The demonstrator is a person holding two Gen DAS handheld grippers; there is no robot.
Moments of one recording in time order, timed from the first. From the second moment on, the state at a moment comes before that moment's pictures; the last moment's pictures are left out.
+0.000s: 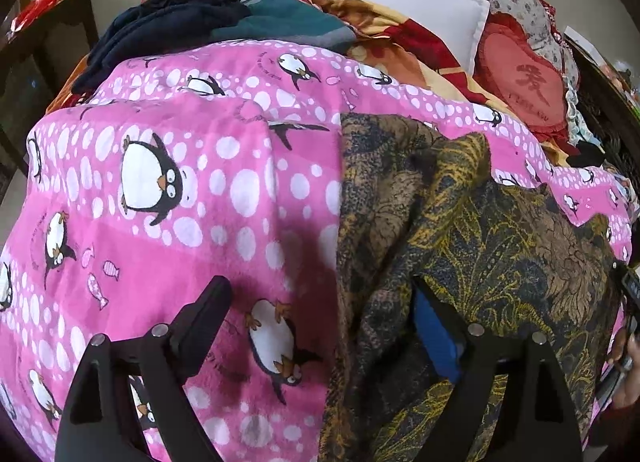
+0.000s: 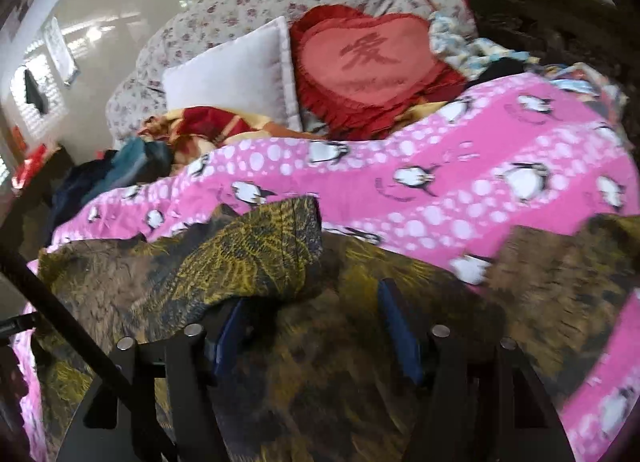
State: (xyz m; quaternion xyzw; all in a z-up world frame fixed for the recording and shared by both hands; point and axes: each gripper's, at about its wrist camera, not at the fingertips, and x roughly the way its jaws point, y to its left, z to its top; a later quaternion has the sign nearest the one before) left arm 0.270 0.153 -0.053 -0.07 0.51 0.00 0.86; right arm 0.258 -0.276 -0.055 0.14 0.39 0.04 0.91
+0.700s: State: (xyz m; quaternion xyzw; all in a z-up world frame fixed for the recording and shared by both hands) left arm 0.266 0.159 -0.036 -0.06 0.49 0.01 0.87; right arm 0.195 -0.305 -0.010 0.18 0.40 0.05 0.90
